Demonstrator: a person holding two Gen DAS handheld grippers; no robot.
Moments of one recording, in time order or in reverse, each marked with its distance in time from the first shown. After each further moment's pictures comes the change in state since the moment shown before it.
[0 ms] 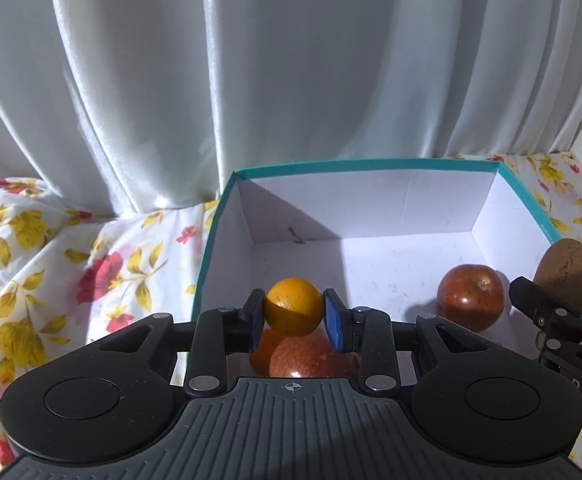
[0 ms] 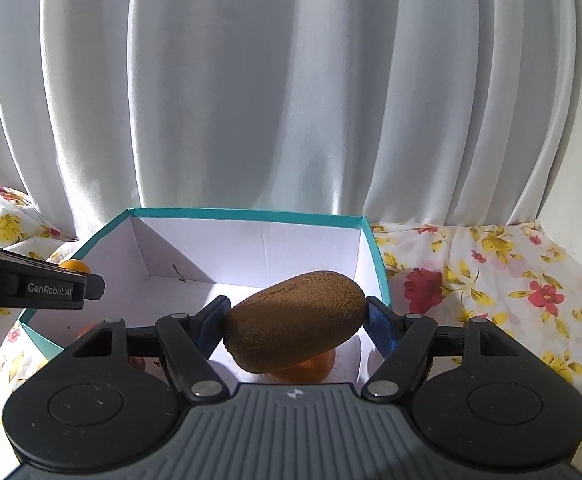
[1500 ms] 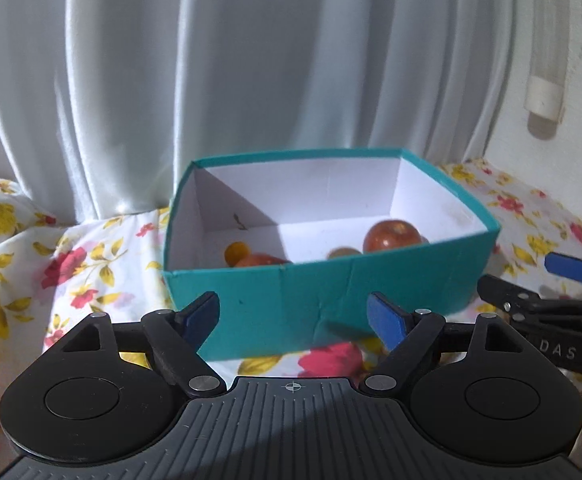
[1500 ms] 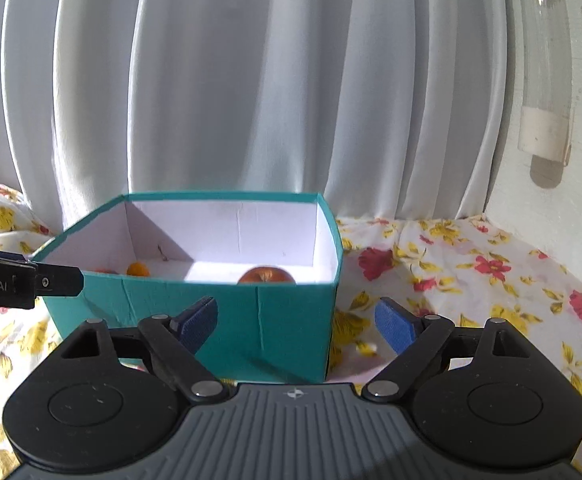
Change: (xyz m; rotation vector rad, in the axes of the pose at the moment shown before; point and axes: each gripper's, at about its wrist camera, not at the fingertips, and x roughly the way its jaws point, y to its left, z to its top) left arm -0.053 0.005 -0.107 0.090 -0.214 -0.208; right arm -0.062 0.002 -0.082 0.019 -0.114 -0.117
